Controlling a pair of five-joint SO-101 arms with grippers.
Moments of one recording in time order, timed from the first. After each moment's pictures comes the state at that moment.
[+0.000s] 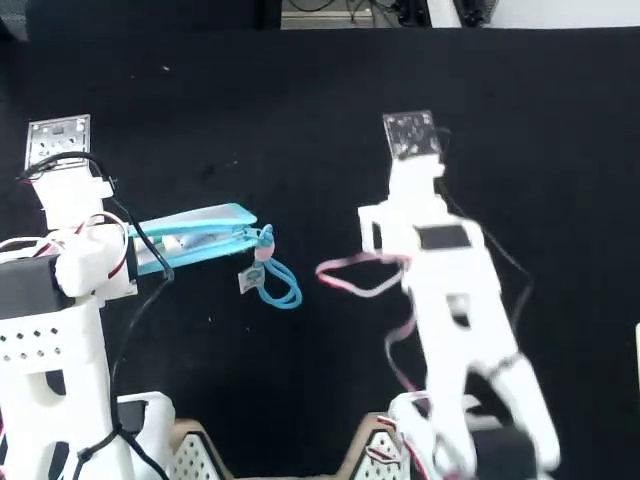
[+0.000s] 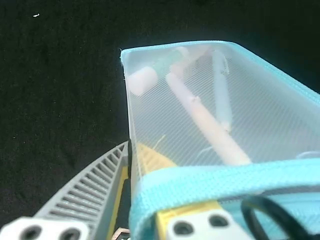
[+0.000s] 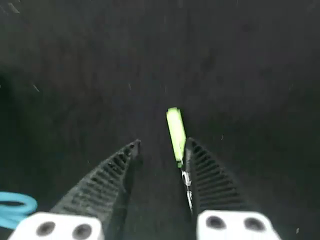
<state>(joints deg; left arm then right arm) -14.2 -45.7 21.1 94.6 -2.1 -5.9 -22.5 42.2 50.8 0.1</state>
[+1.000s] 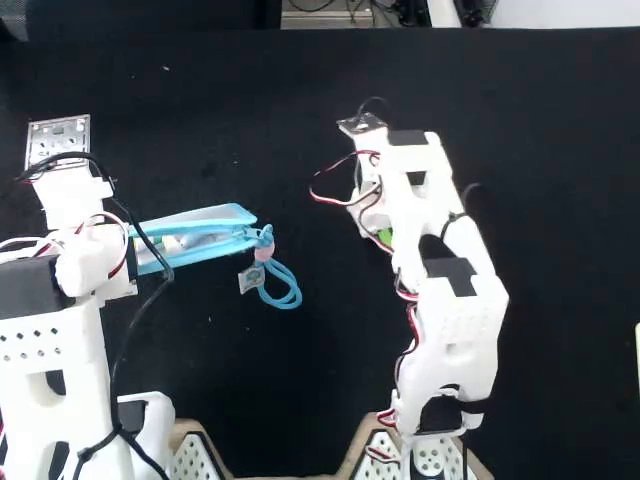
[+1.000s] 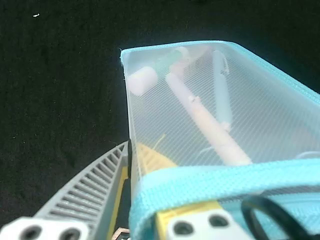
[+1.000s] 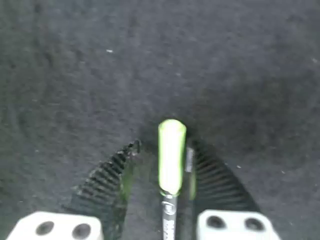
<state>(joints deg) -14.2 -45.7 21.1 94.6 -2.1 -3.8 31.0 -5.2 76.4 15.4</state>
